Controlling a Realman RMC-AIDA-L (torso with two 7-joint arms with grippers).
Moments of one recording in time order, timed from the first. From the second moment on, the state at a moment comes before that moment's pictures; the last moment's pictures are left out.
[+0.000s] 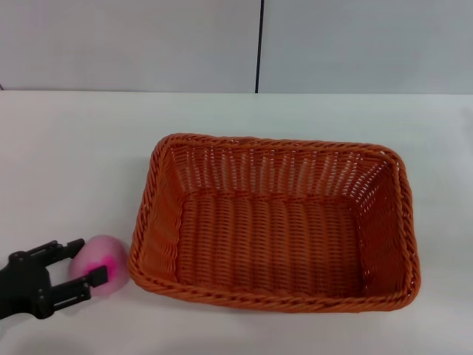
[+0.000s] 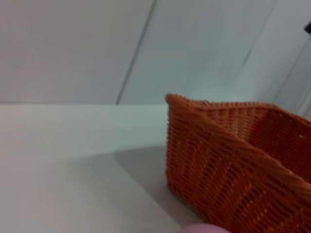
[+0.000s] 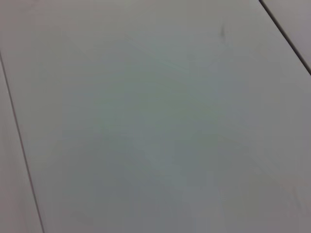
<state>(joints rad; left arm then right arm) -0.19 -1.99 0.51 0.45 -1.11 -1.62 2.01 0.33 2.07 -0.57 -0.30 -1.03 -1.57 0.98</state>
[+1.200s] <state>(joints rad) -0.20 -2.00 0.39 0.45 -1.08 -1.62 2.03 0.31 2.07 -0.55 -0.29 -1.03 -1.57 0.99</state>
